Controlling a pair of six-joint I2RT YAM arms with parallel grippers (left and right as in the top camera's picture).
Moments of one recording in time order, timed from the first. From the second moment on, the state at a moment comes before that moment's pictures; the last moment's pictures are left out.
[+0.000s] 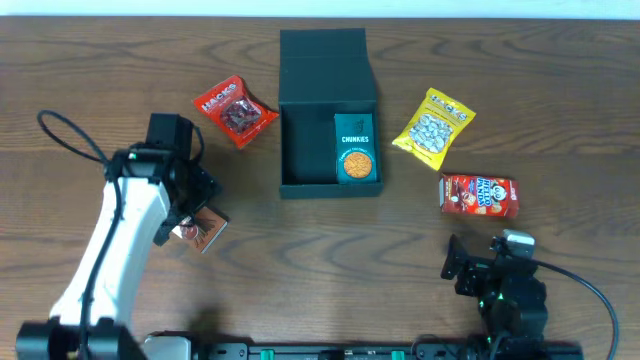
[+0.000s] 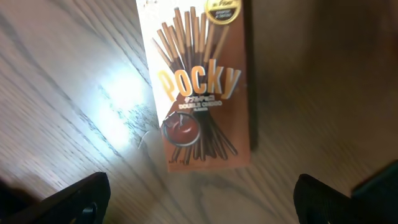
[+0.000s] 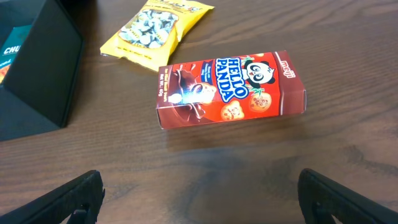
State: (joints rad) left arm -0.04 1.45 1.05 -1.08 -0.10 -0.84; right arm 0.07 0.01 0.17 -0.69 0.12 0.23
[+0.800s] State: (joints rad) left arm 0.09 1.69 1.05 -0.95 0.04 -0.83; right arm 0.07 0.01 0.17 -0.69 0.12 0.23
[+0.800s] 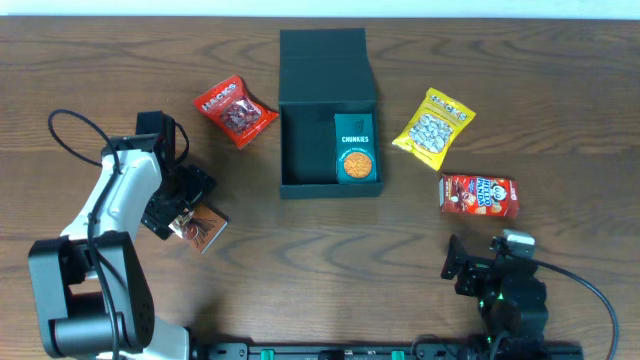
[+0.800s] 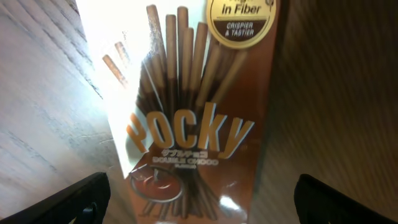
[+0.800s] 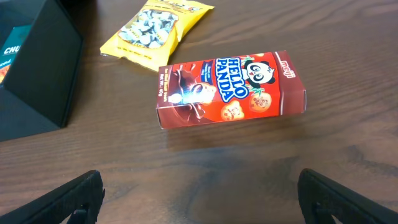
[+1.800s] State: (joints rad) left arm 0.09 1.73 1.01 -0.92 0.03 -0.88; right arm 0.07 0.01 0.17 -0.69 0.12 0.23
